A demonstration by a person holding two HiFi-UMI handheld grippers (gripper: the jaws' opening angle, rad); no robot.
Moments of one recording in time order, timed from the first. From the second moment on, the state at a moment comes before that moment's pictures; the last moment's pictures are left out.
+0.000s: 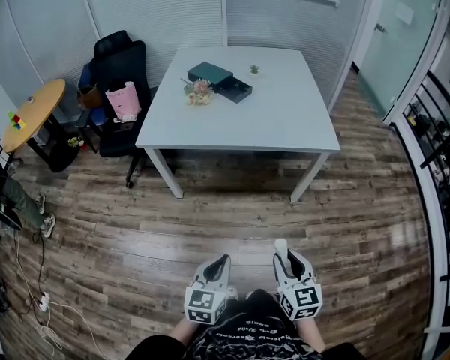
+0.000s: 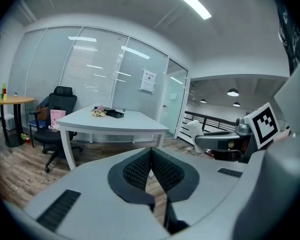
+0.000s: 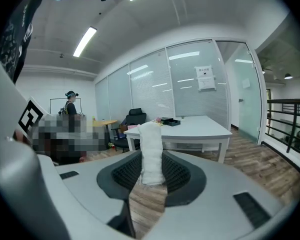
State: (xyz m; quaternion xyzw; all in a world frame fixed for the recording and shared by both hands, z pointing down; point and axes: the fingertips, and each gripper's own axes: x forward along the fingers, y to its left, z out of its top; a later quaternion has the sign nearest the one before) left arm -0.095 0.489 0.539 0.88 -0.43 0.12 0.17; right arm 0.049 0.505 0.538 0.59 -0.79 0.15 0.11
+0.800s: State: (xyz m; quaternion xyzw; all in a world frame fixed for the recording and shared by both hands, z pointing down) left arm -0.082 0.393 0.550 0.85 -0.47 0.14 0.18; right arm 0.059 0.393 0.559 0.52 -0.83 0.17 0.12
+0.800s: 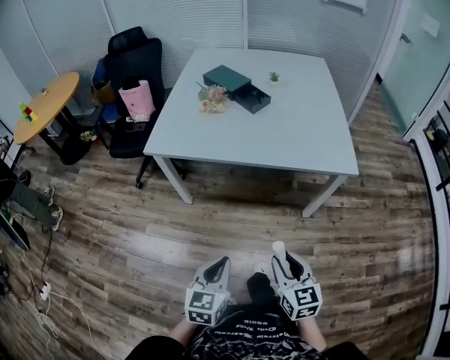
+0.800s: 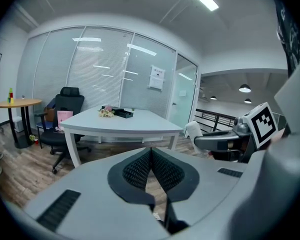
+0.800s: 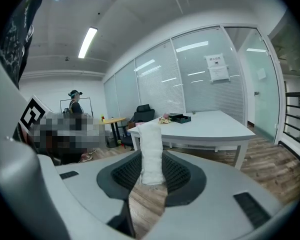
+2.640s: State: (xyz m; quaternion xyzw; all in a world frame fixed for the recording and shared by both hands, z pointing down) left arm 0.038 0.108 0.556 0.84 -0.49 0.13 0.21; right arm 0.152 0.106 0.568 0.48 -0.85 0.18 0.12
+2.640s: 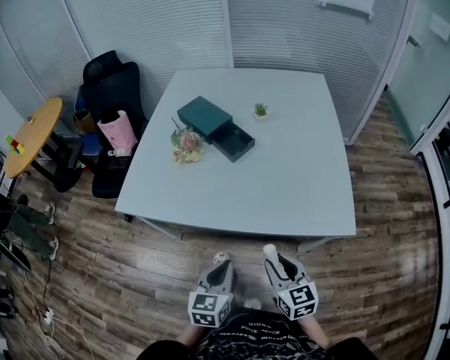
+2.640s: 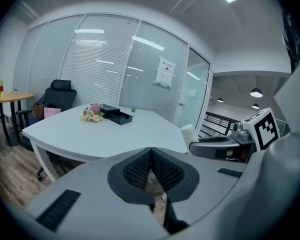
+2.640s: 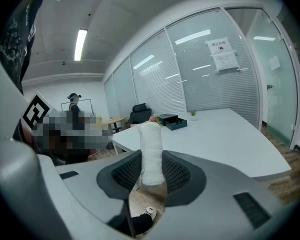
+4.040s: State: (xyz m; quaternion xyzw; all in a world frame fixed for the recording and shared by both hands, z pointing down) left arm -0.042 -0.162 0.547 0.89 -0.40 0.13 0.19; right arm 0.080 -0.152 0.524 0.57 -0.80 0.17 0.08
